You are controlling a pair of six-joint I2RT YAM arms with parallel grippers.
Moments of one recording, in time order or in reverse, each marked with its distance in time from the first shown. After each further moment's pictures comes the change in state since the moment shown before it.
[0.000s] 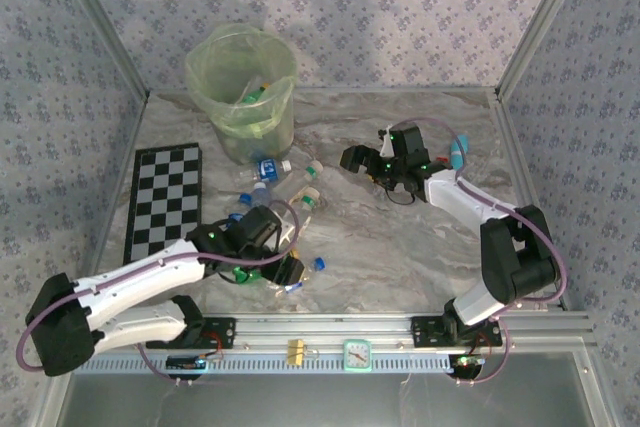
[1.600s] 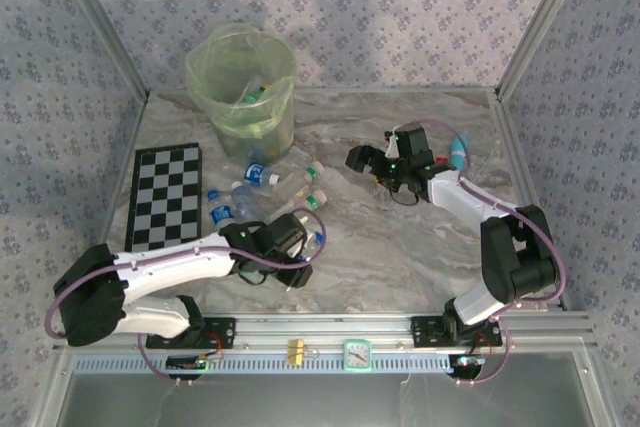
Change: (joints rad) left arm -0.105 0.203 0.086 0.073 -0.113 0.004; right arm -0.044 0.001 -0.029 0.015 -0.003 0.021
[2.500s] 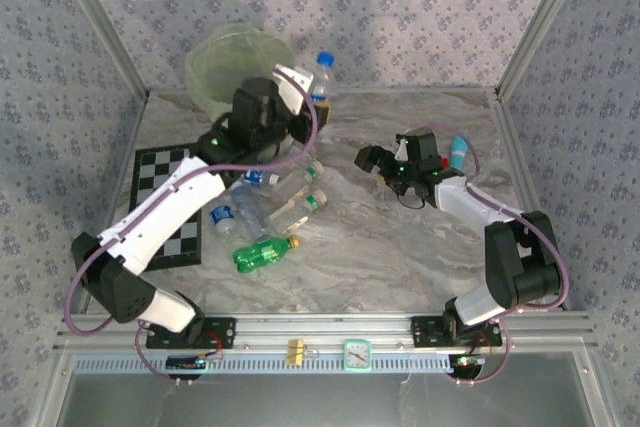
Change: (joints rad) left arm 0.384 0.223 0.808 0.265 -0.093 0.428; right arm -0.041 -0.040 -0.067 0.054 0.000 0.047
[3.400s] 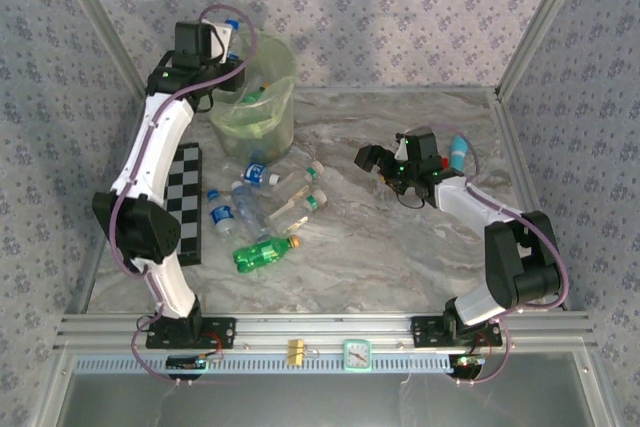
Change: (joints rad) left arm 0.457 0.349 0.456 -0.436 -0.010 0.039; right arm 0.000 0.000 -0.002 0.014 0.000 -0.001
